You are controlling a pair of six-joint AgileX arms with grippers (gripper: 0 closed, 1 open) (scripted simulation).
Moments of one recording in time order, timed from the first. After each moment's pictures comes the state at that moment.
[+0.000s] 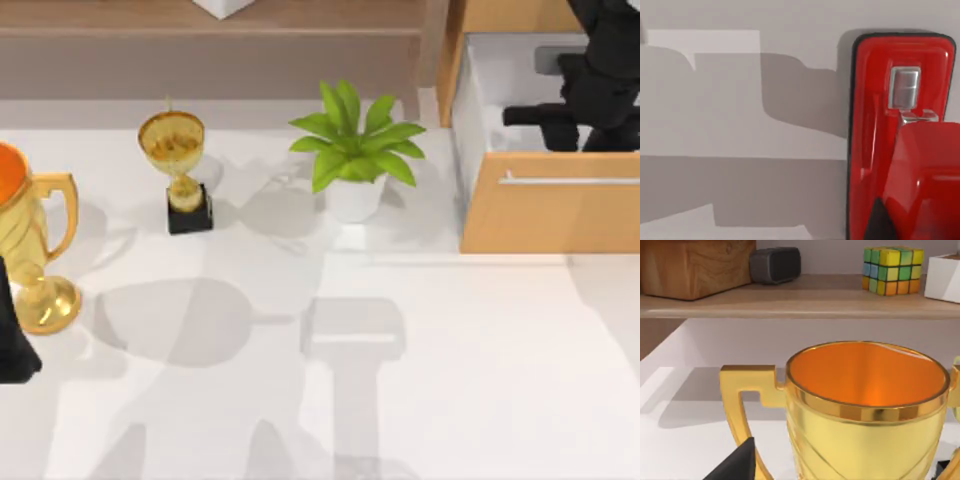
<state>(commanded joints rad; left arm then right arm) 0.00 0.00 0.00 0.00 0.00 0.00 0.13 2.44 2.14 -1.26 0.00 0.14</state>
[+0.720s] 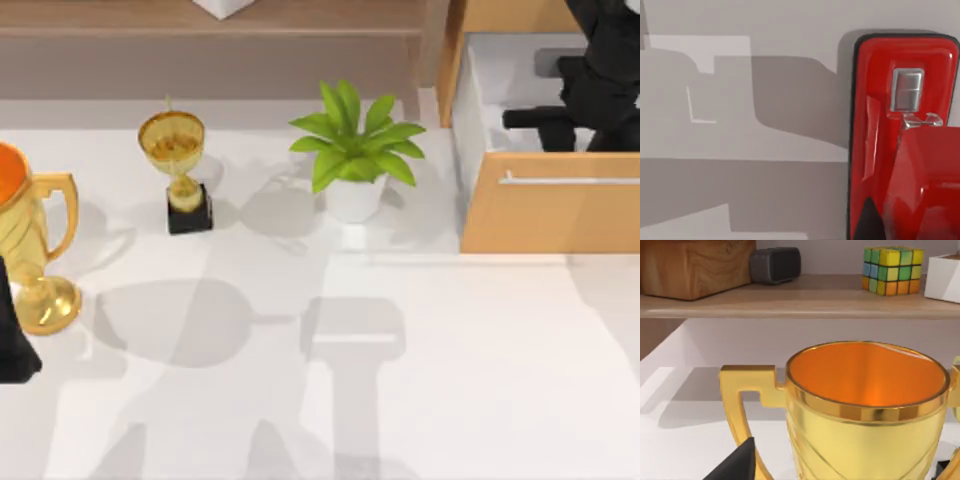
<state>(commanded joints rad) 0.00 0.00 0.00 0.00 0.00 0.00 0.13 2.44 2.13 -1.26 0.00 0.14</state>
